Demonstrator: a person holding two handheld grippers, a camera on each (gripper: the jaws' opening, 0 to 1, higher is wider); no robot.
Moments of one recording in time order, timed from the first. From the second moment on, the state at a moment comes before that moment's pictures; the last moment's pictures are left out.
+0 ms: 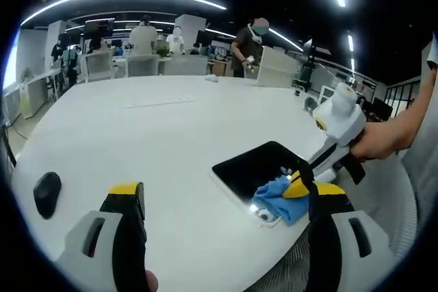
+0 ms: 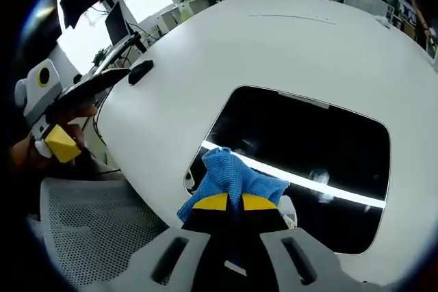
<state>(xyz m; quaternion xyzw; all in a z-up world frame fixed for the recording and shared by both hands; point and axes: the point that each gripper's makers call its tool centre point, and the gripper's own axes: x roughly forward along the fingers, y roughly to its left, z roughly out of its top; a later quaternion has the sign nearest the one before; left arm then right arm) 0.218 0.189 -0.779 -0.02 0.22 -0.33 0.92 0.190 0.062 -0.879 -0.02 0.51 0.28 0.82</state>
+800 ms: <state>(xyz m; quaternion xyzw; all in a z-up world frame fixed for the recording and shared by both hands) 0.214 0.183 -0.784 -0.01 0.22 -0.33 0.92 0.193 0.051 -0.878 -0.02 0.51 0.30 0.81</state>
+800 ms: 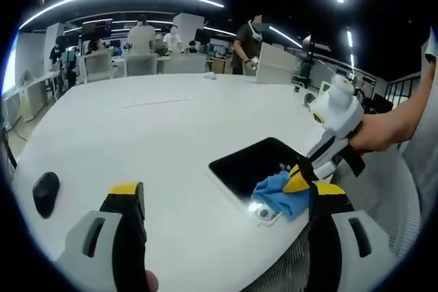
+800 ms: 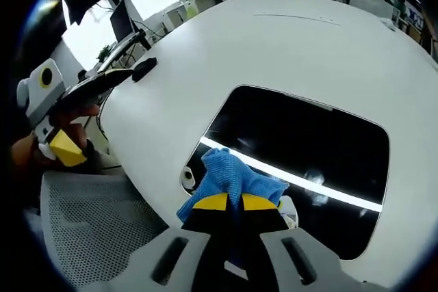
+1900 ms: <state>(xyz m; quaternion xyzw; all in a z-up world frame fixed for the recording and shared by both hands) 0.218 0.197 -0.784 -0.03 0.22 -0.30 0.93 0.195 0.018 -0.880 0.01 0.51 0.27 0.82</state>
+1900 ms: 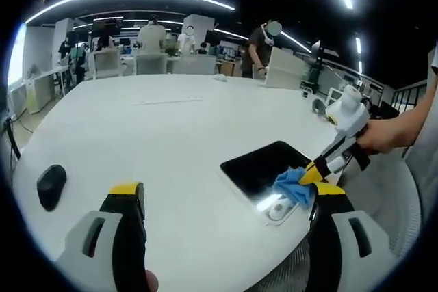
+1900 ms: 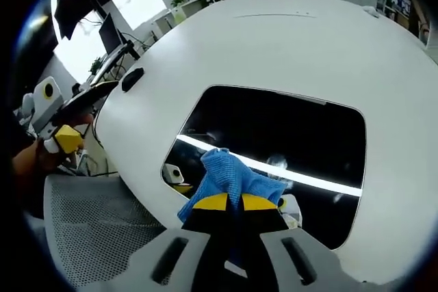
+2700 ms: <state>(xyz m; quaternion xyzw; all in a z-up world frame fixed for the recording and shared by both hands) 0.213 0.199 -0.788 -0.03 0.23 -0.31 0.92 0.237 0.022 -0.879 -0.01 0.49 0.25 0.83</state>
